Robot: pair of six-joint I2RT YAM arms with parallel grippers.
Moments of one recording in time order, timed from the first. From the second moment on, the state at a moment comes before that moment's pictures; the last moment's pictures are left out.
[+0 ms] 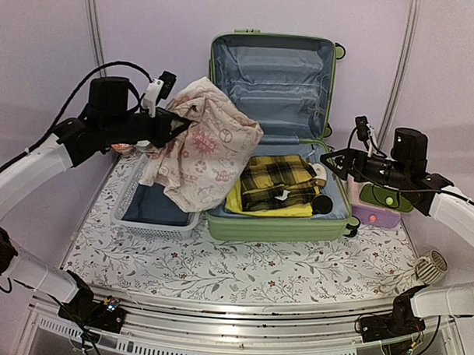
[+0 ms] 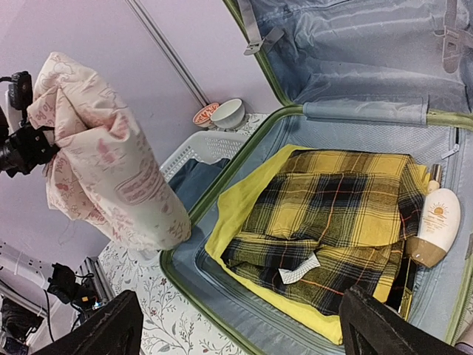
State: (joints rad) left arm -0.60 1.32 1.34 -0.28 0.22 -0.01; right arm 0.33 1.11 0.90 -0.07 -0.54 0.36
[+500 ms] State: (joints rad) left arm -0.07 1.38 1.28 -0.54 0.60 -0.24; right arm 0.33 1.14 0.91 -0.07 -0.56 0.38
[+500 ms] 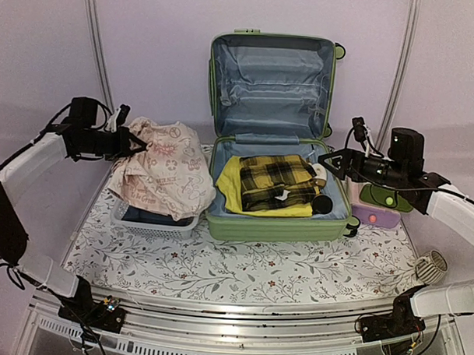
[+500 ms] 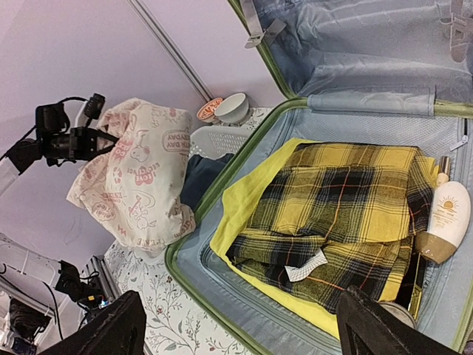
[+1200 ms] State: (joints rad) left arm 0.00 1.80 1.57 -0.80 0.75 -0.09; right arm 0.34 1.14 0.94 -0.10 -0.56 0.39
